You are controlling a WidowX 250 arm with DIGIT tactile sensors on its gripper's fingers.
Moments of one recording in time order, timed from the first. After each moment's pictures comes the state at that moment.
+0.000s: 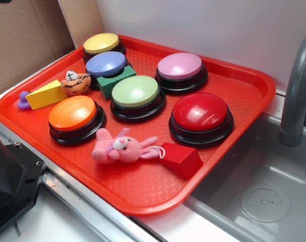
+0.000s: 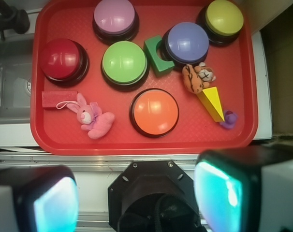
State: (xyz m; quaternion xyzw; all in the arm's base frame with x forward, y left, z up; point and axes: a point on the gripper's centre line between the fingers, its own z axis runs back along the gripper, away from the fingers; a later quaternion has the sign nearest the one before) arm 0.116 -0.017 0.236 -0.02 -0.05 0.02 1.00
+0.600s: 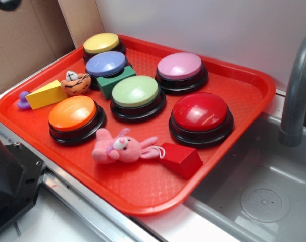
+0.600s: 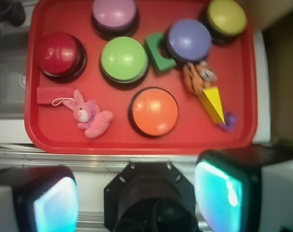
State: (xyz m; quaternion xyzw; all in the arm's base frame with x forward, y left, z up) arm 0.127 -0.037 0.223 -0.01 -0.03 -0.06 1.00
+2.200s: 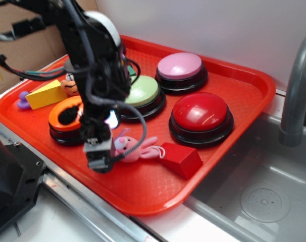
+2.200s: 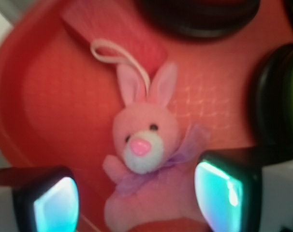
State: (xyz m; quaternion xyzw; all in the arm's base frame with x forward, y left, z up) arm 0.153 -0.099 0.043 -0.03 -0.01 -0.37 0.93
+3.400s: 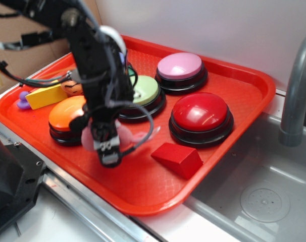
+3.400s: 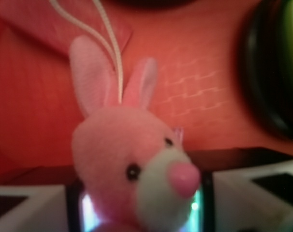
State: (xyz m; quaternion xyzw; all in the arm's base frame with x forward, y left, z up) arm 0.162 -0.094 0.052 -0.02 0.01 -0.26 0.97
